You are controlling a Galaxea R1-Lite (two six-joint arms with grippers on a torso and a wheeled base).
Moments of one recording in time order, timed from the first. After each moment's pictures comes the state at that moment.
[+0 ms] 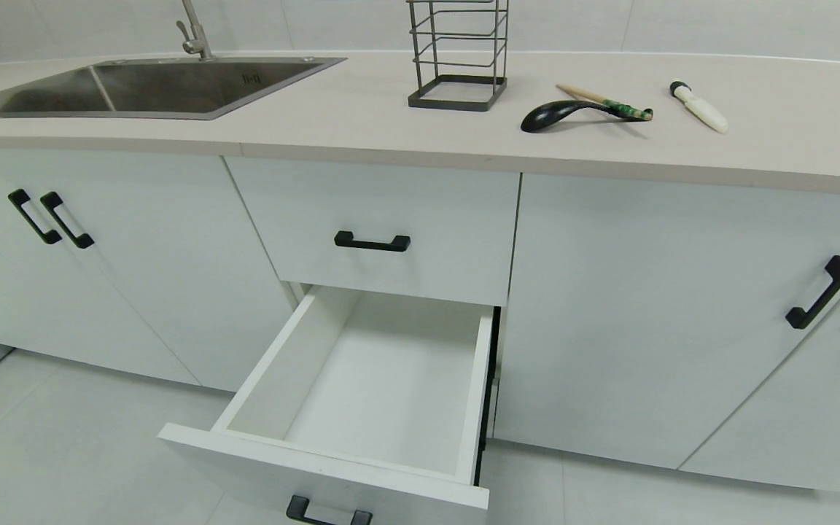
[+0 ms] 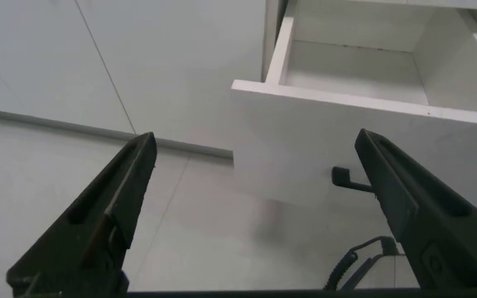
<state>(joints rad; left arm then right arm) 0.00 0.00 0.00 0.00 0.04 -0.01 0.00 0.00 0.00 0.00 -0.02 0.01</state>
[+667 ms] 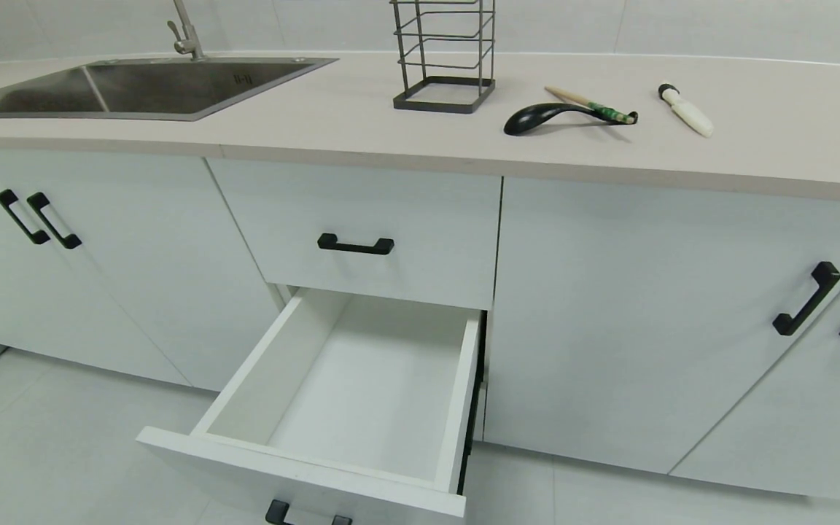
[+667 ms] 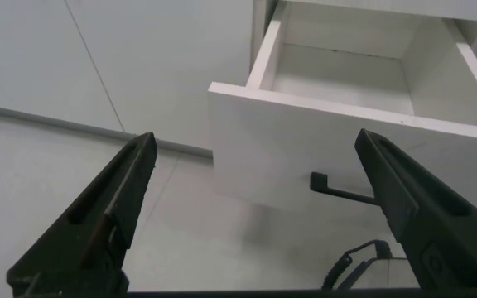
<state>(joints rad) 0.00 0.00 0.00 0.00 0.05 -0.04 0.00 0.00 0.00 0.00 -0.02 0.01</state>
